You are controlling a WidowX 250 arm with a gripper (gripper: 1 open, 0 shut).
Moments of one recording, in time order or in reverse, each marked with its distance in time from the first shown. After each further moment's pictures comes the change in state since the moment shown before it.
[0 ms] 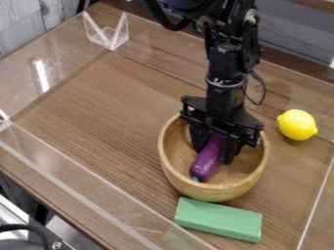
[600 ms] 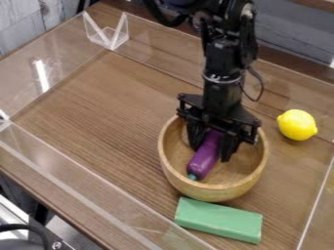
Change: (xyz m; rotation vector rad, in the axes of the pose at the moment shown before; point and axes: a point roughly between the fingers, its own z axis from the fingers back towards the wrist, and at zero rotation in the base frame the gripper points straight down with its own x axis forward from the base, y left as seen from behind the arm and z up) arm -0.002 0.004 0.008 -0.009 -0.002 0.014
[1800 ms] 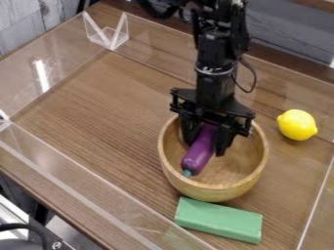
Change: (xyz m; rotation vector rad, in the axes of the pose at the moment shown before) arm -0.003 0.009 0.008 -0.015 0.004 0.042
